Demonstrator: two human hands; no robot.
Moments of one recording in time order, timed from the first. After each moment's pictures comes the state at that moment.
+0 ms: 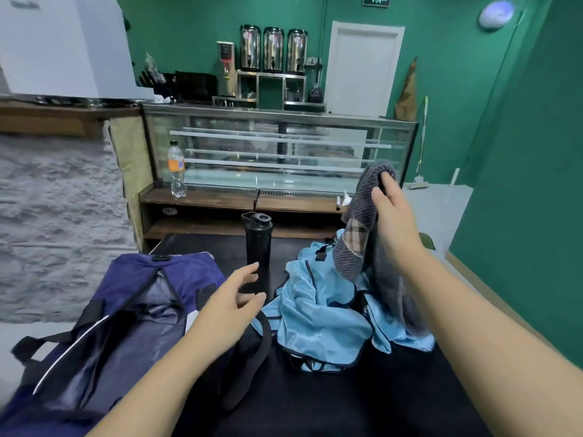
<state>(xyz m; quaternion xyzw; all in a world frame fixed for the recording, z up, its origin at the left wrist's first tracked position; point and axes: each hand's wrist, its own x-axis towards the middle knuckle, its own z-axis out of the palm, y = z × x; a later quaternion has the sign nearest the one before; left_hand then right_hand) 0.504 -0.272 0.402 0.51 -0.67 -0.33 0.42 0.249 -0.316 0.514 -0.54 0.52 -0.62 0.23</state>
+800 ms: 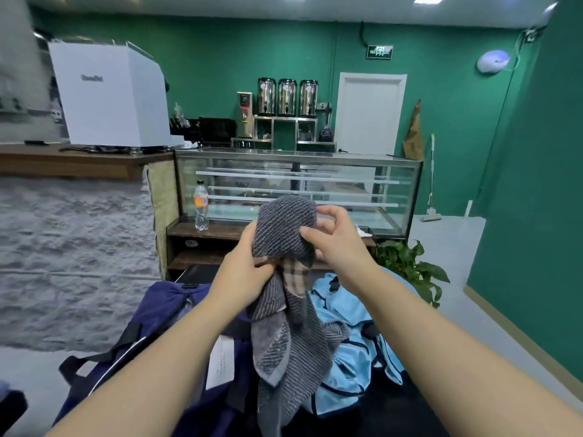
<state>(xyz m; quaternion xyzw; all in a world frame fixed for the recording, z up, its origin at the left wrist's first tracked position) 0.516 -0.282 0.501 0.48 -0.70 -0.20 0.50 0.345 -0.270 0.550 -0.59 0.41 -0.56 0.41</state>
